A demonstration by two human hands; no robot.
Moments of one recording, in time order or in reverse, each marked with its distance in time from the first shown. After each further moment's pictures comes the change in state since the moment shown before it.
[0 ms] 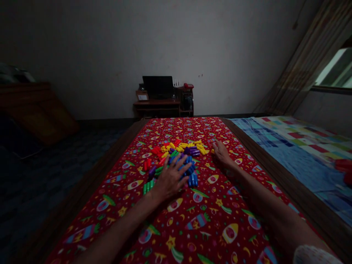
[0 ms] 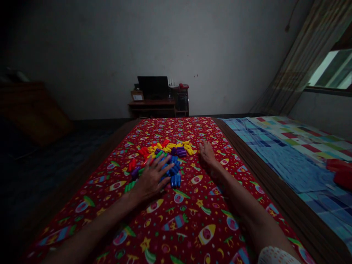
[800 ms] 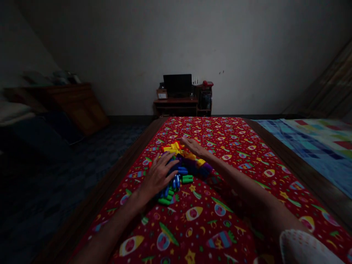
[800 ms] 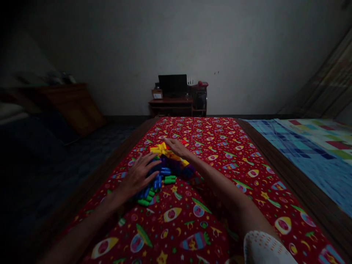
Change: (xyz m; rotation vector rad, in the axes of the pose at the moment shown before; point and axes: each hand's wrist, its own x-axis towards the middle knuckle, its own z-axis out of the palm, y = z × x) left_hand -0.050 -0.077 -0.035 0.033 -0.003 -0.249; right_hand 0.041 -0.138 0.144 0.399 -0.633 -0.316
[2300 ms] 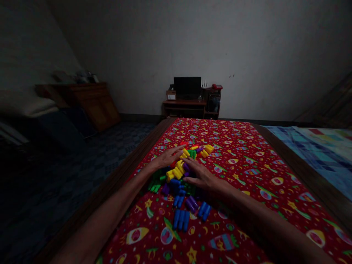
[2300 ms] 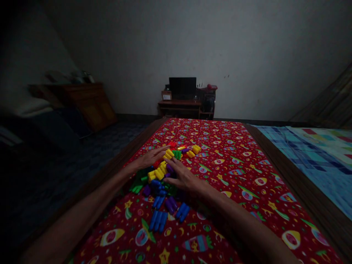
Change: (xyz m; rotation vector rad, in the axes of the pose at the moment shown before) left_hand 0.051 -0.041 0.003 -0.581 -0.217 -0.192; right_hand -0.098 -0.024 0.034 -0.251 -0.114 -0.191
